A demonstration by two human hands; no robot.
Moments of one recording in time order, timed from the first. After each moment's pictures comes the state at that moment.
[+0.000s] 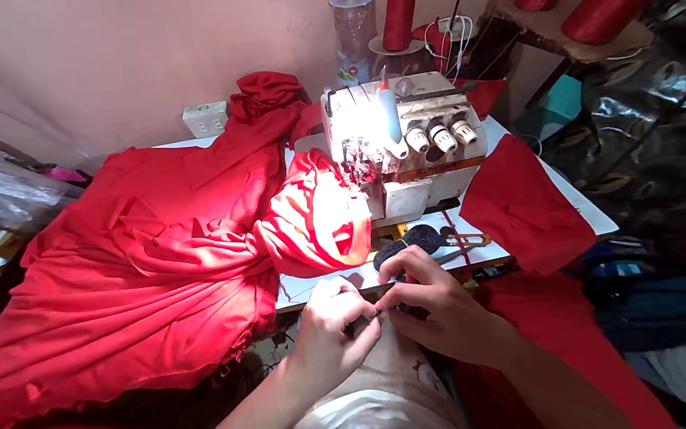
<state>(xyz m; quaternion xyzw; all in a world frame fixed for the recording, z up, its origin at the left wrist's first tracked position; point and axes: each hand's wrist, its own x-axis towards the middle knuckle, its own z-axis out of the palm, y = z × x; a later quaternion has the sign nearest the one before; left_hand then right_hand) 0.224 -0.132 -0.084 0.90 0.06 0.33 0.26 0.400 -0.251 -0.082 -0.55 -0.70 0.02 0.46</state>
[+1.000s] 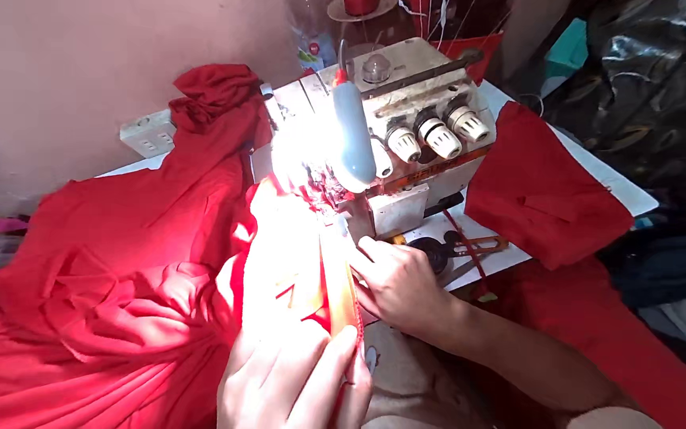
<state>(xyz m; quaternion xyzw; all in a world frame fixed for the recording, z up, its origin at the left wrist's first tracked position) 0.243 -0.113 -0.007 0.95 0.08 0.28 0.07 0.412 -0.173 -0.102 -0.71 -0.59 -0.16 0.34</state>
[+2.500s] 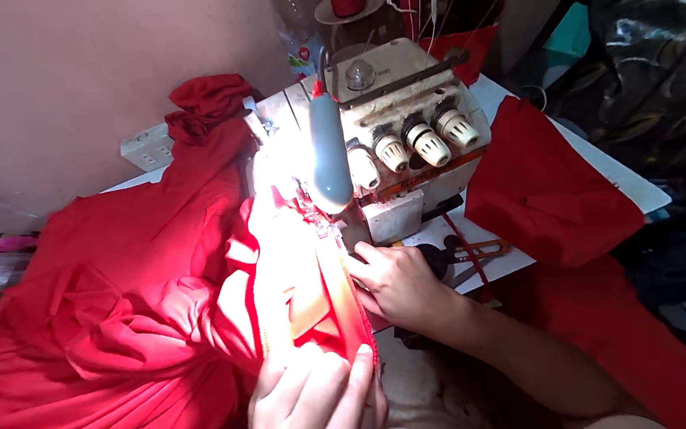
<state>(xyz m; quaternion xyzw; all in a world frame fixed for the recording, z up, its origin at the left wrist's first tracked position) 0.250 -0.121 -0.024 0.95 0.05 0.29 0.08 0.432 -0.171 -0.105 -0.69 -0.63 -0.09 0.35</state>
